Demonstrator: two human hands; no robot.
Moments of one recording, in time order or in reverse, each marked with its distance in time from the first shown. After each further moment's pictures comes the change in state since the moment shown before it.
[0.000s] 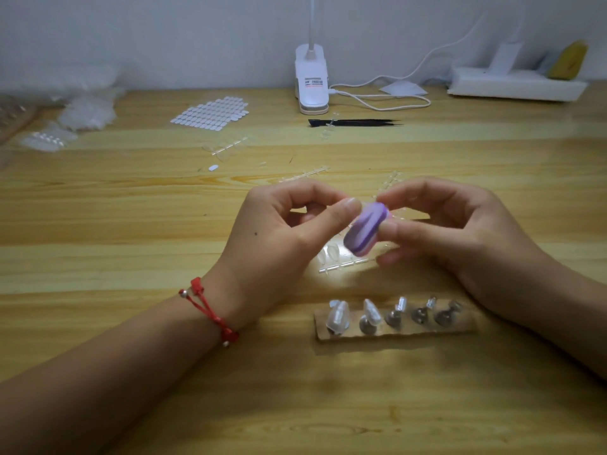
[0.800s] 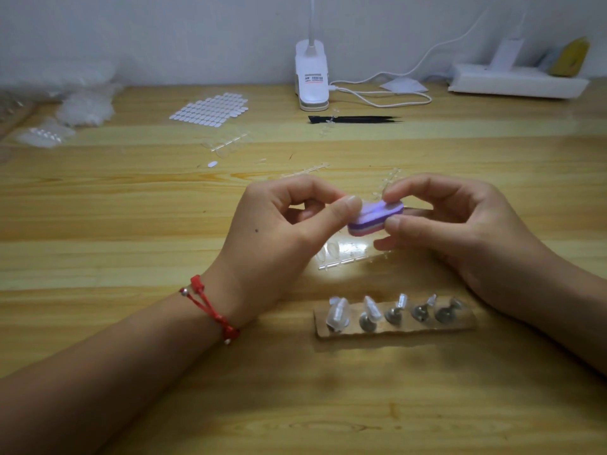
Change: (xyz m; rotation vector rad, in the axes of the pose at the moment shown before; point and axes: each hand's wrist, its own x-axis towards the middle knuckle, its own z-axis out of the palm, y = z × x) left_hand 0.001 -0.002 -0.001 0.043 0.020 0.011; right_hand 0.001 0.004 -0.003 -0.006 0.009 -0.018
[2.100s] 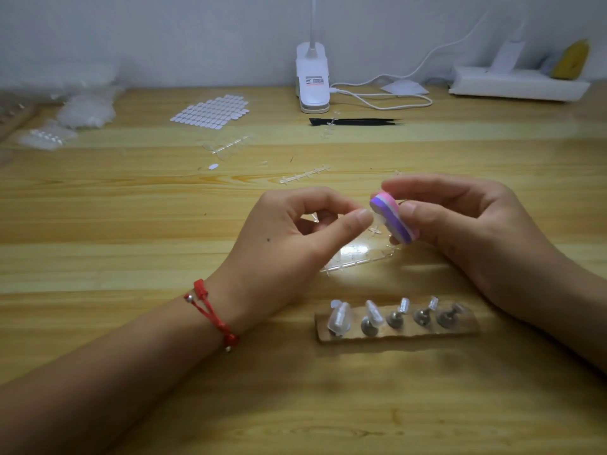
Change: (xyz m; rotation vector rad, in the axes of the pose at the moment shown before) left_hand -0.003 0.000 0.001 0.034 -0.114 -0.018; right_hand 0.000 0.001 -0.007 -0.103 0.054 -0.022
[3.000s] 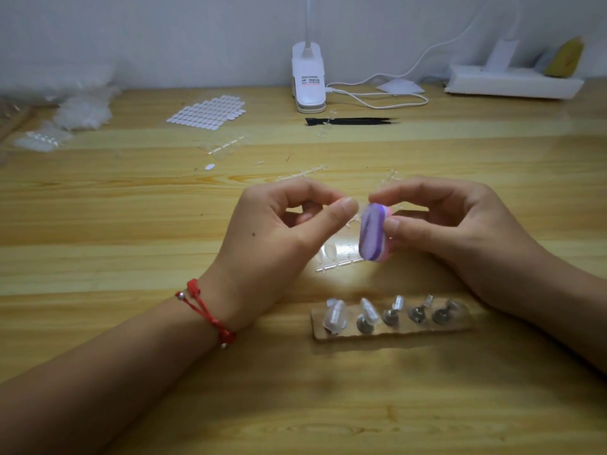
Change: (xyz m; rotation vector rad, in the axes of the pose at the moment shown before) left_hand 0.001 -0.002 -0.001 -0.021 0.095 0.024; right_hand 0.000 -0.001 0.003 0.033 -0.091 0.005
